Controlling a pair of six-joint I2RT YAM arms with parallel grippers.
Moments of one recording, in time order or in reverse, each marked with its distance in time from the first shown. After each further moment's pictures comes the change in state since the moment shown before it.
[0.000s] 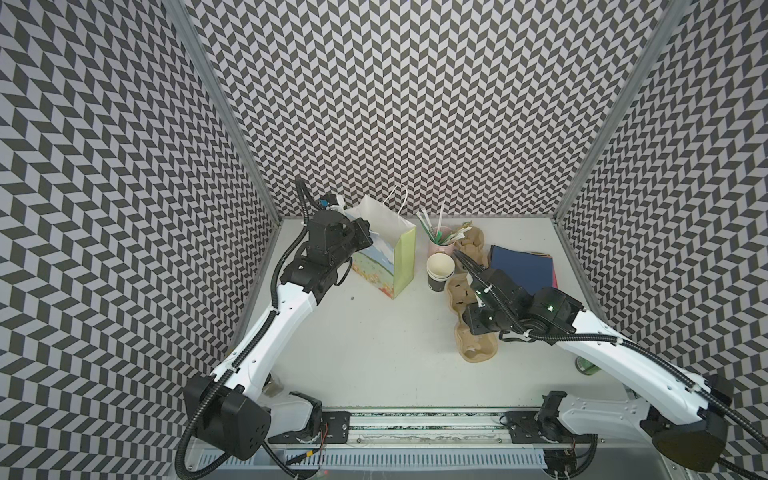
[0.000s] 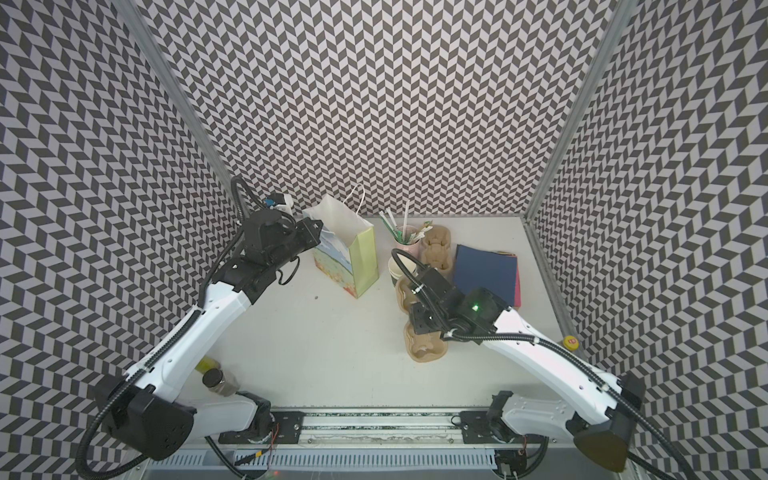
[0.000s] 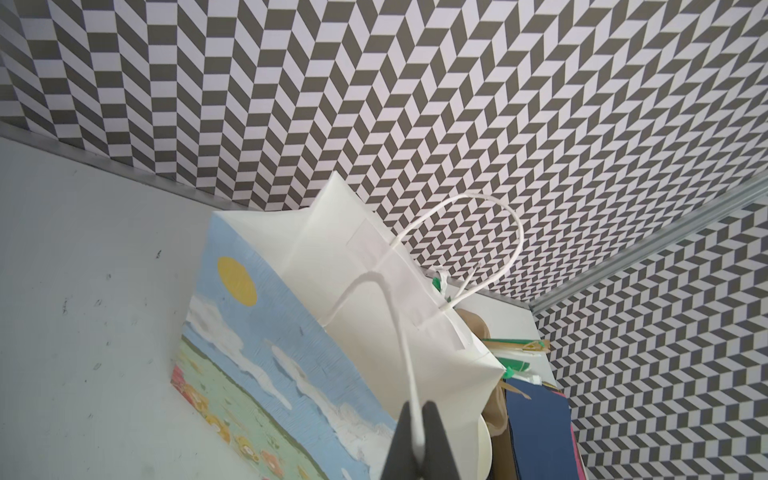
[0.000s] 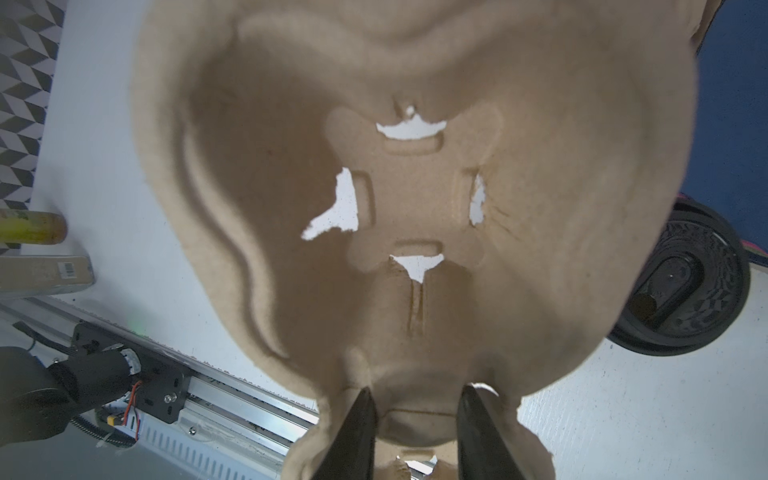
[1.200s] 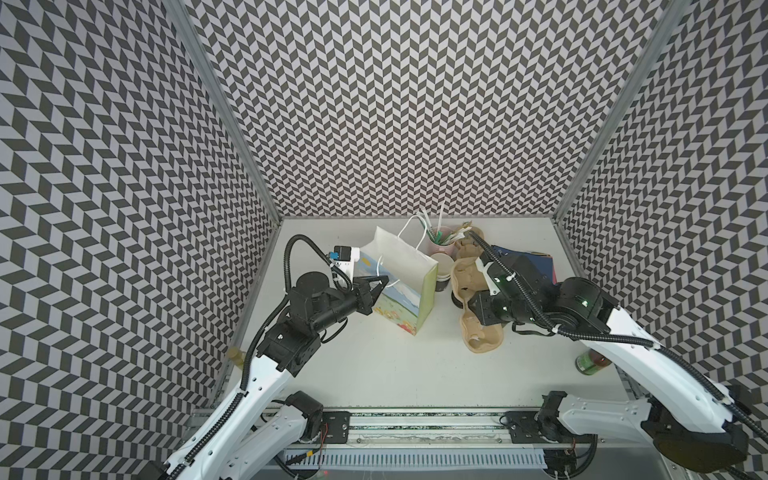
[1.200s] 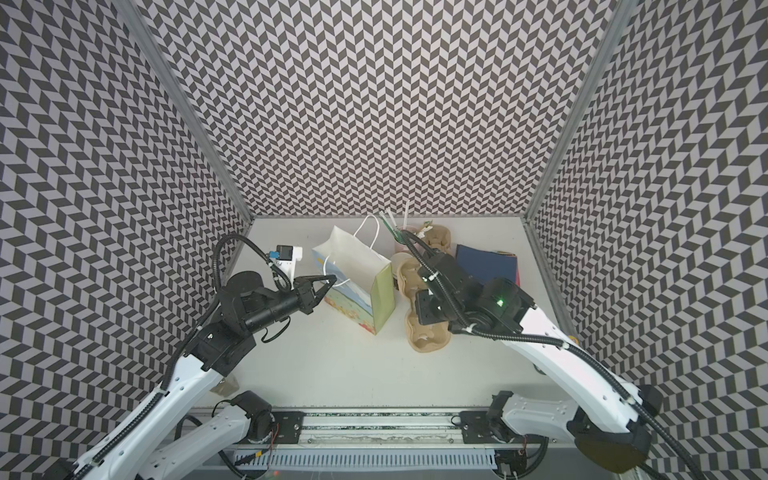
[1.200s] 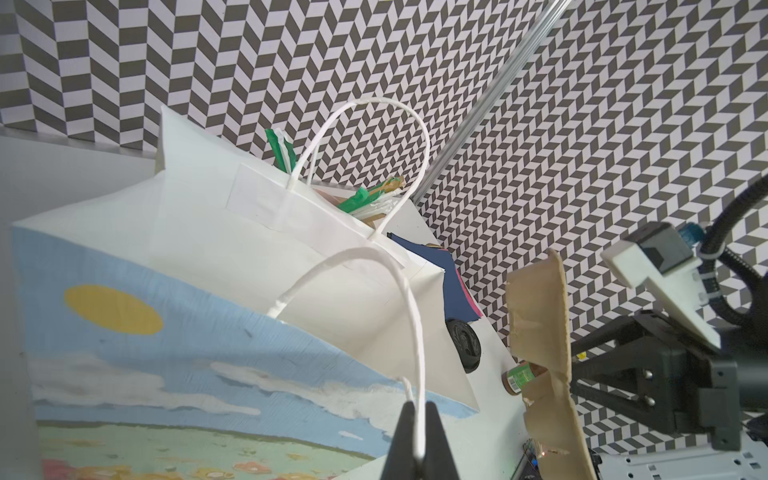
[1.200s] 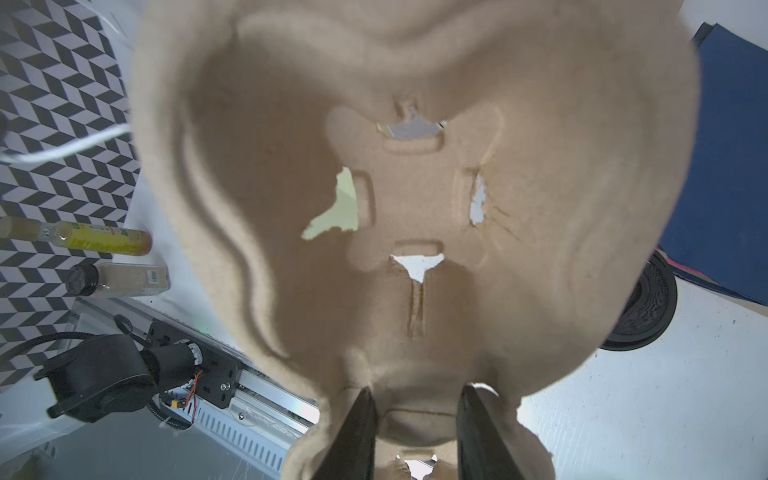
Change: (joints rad) left arm -0.149 -0.466 -0.430 0.070 0.332 0.086; right arm 0.000 -0.003 0.229 -0.129 0.002 -0.021
